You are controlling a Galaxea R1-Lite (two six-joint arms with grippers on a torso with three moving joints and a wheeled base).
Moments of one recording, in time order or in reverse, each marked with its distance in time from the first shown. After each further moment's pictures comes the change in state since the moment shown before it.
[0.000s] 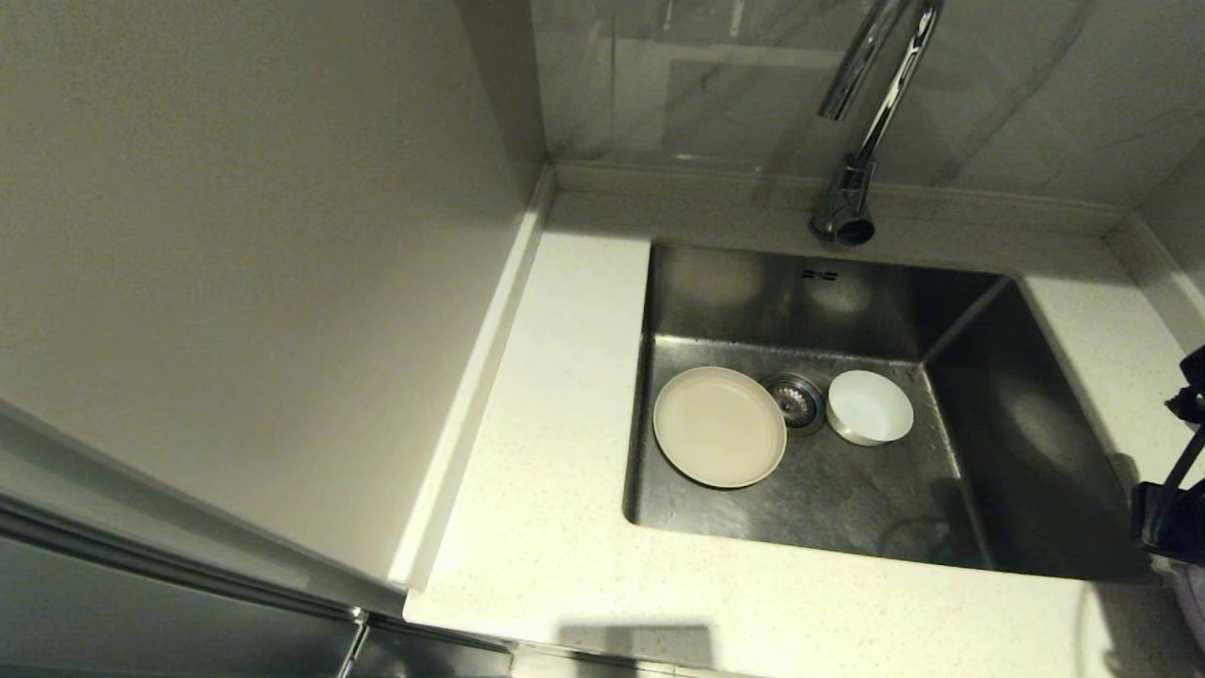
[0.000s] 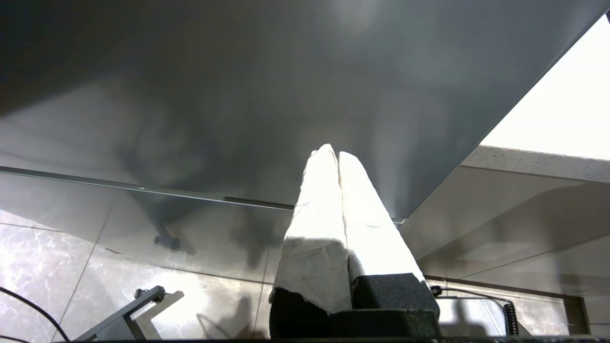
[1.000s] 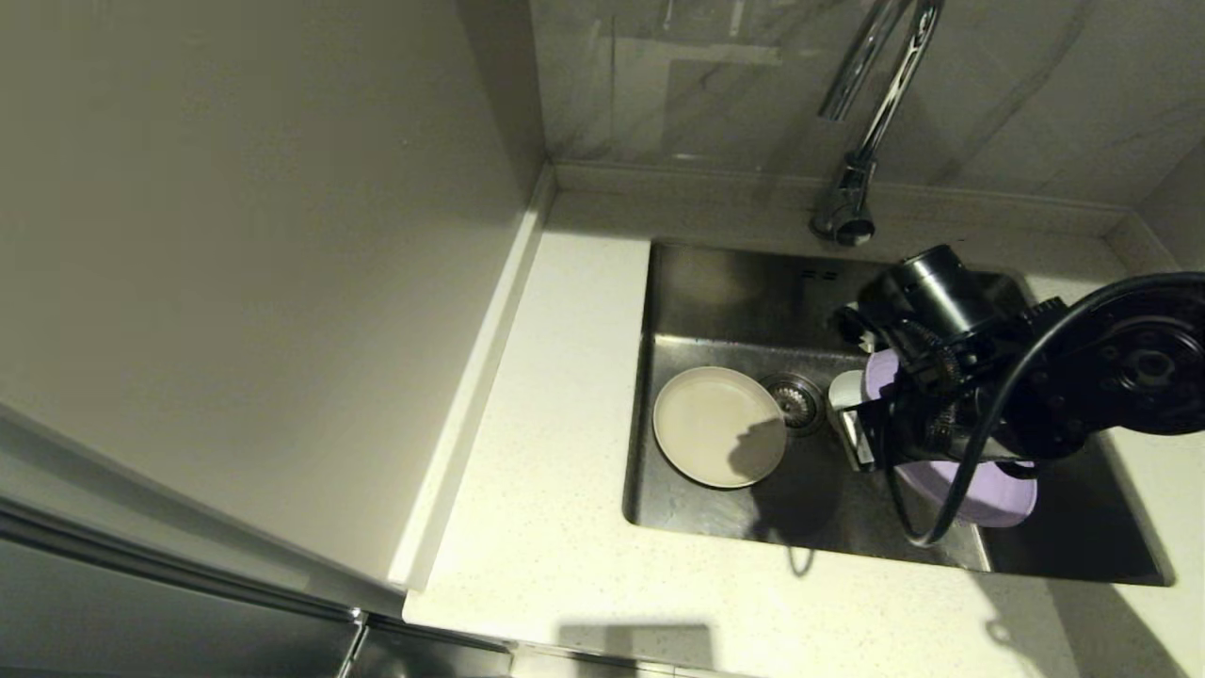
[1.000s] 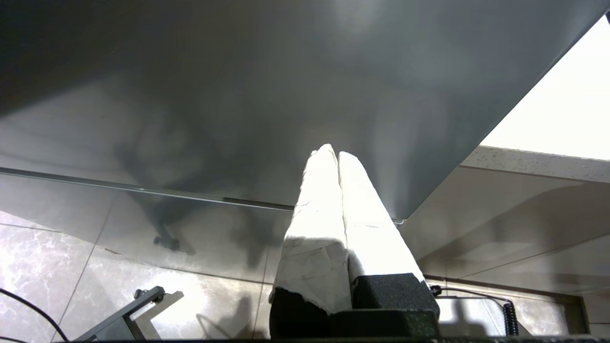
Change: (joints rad) left arm 0.000 0.000 0.000 0.000 0.000 0.001; right arm 0.690 0.222 -0.360 -0.057 -0.197 -0.161
